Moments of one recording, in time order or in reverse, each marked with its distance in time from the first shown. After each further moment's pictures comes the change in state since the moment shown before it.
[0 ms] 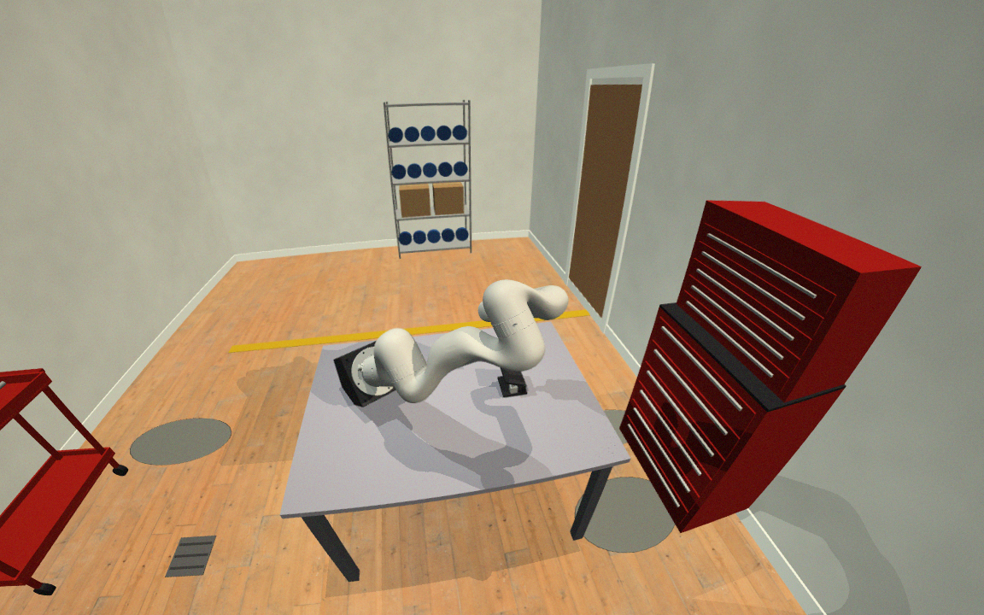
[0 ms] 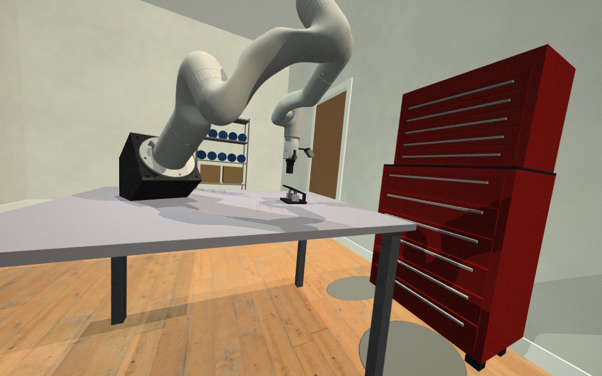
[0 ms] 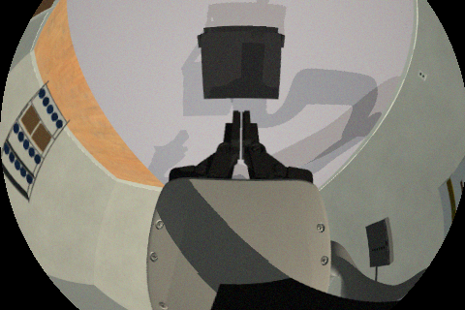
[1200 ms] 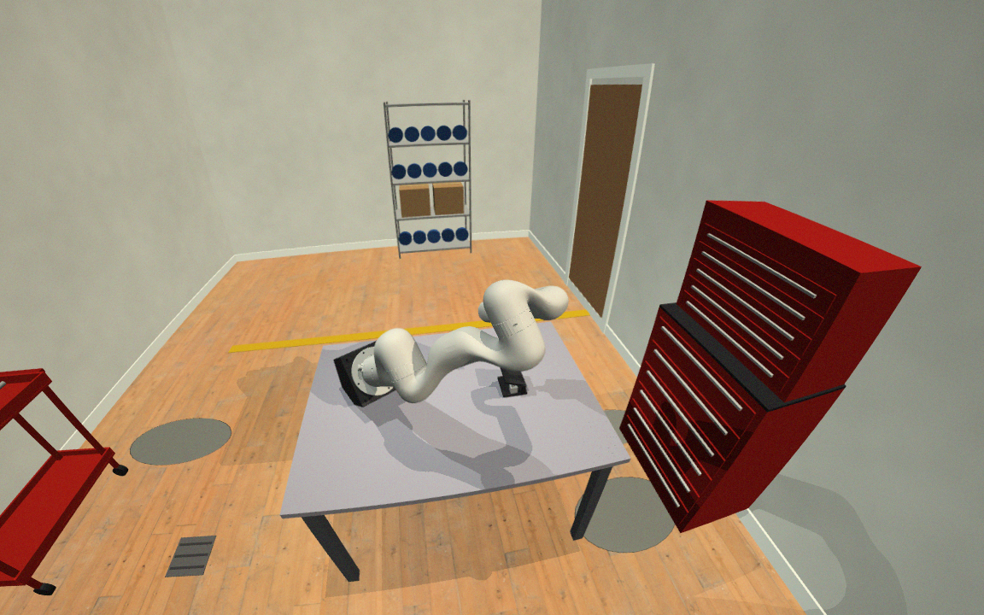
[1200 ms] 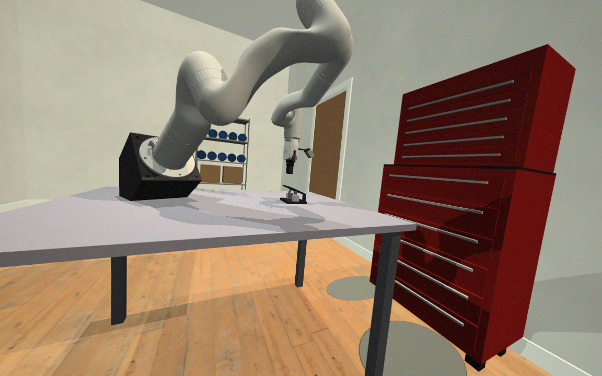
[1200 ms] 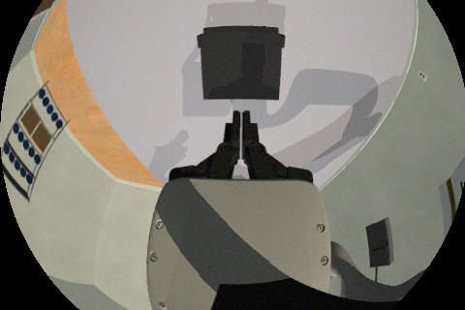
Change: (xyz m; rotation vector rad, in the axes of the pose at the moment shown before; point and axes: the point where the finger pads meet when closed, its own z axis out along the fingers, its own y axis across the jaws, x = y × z) arm 0.000 0.000 0.002 0.000 0.000 0.000
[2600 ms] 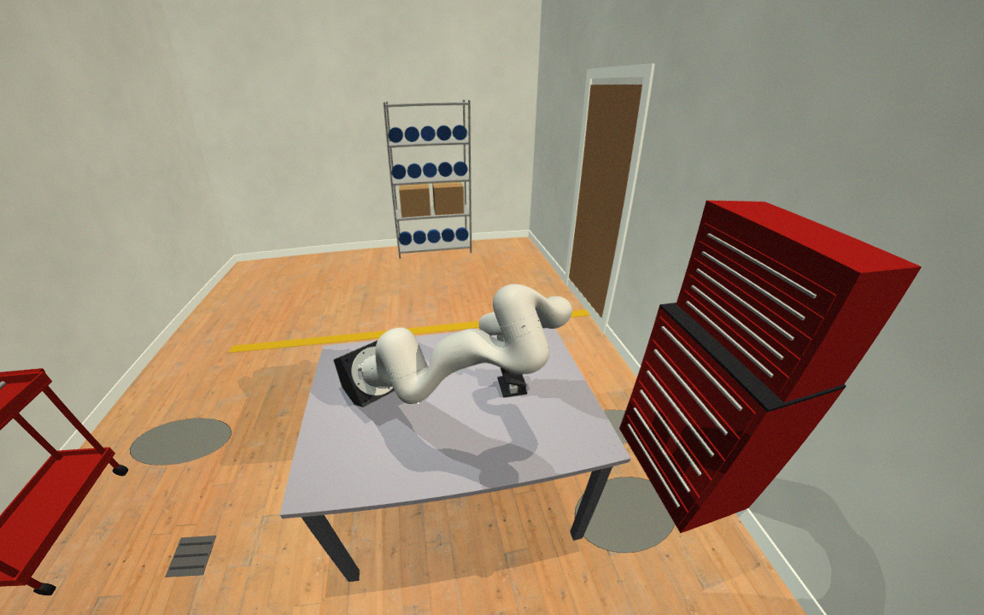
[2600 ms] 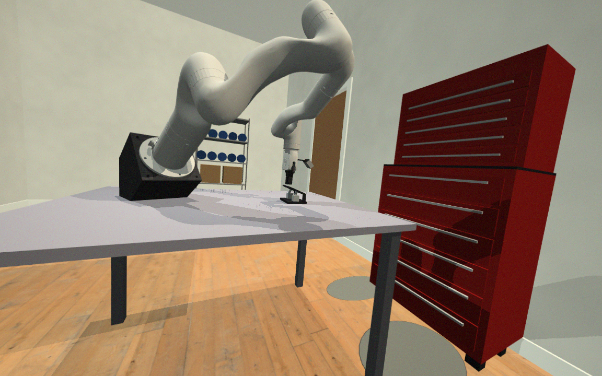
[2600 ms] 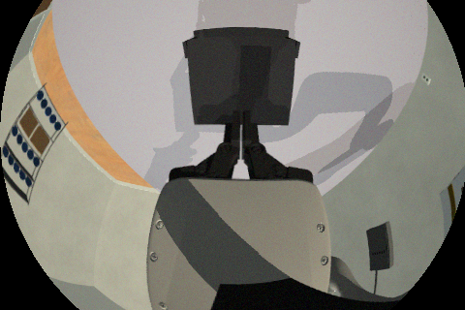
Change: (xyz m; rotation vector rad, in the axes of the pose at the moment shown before) arm 0.000 0.000 0.055 0.000 0.000 0.000
